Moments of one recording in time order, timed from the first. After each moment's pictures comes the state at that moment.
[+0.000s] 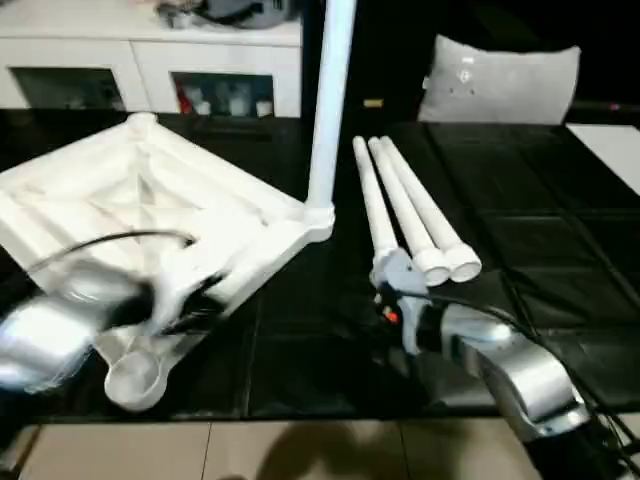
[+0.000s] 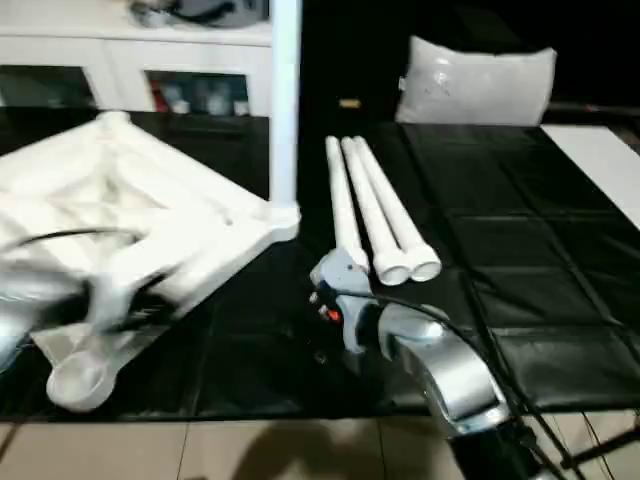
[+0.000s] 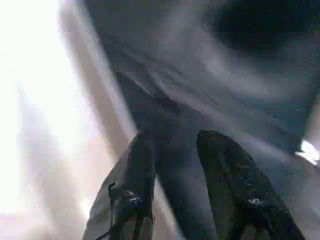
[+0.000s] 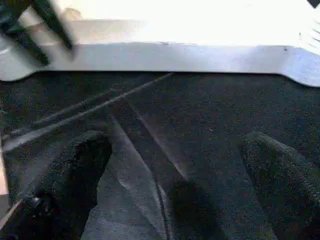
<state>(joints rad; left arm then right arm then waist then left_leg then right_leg) -0.28 1.00 -0.25 -0.22 -0.22 0.78 -1.15 -0.24 -0.34 0.28 -0.12 0.22 0.60 0.73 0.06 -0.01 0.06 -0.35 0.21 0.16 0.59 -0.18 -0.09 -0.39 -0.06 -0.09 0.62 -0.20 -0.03</state>
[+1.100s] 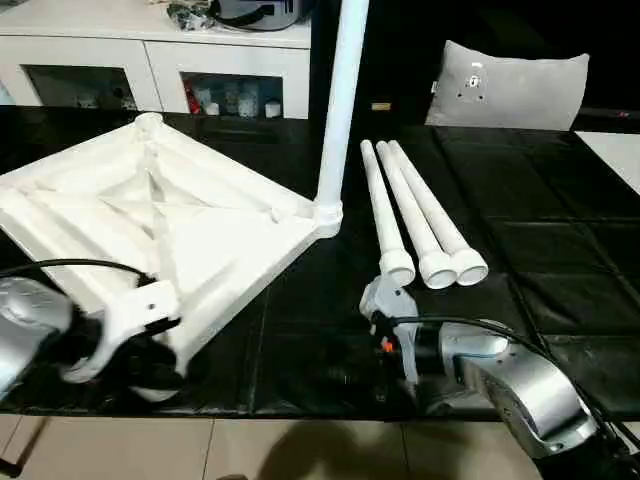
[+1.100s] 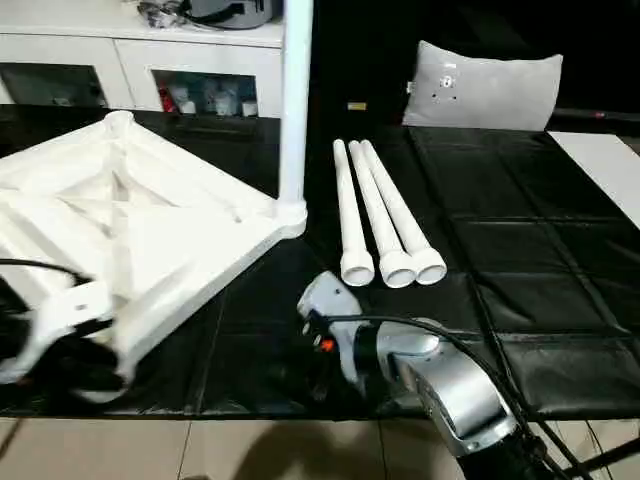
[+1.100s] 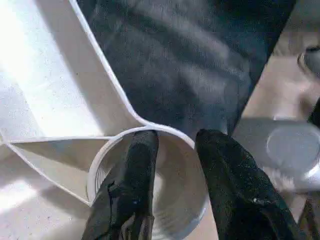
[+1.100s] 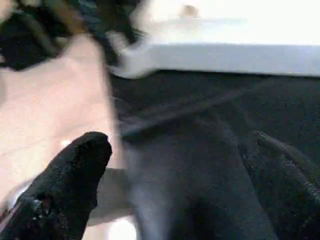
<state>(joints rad) -0.25 1.02 -0.28 -0.22 -0.22 0.84 -1.18 -0.22 -0.43 0.37 -0.27 0.35 0.71 0.94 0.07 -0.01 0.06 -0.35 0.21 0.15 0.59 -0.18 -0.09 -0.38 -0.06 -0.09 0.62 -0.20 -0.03</state>
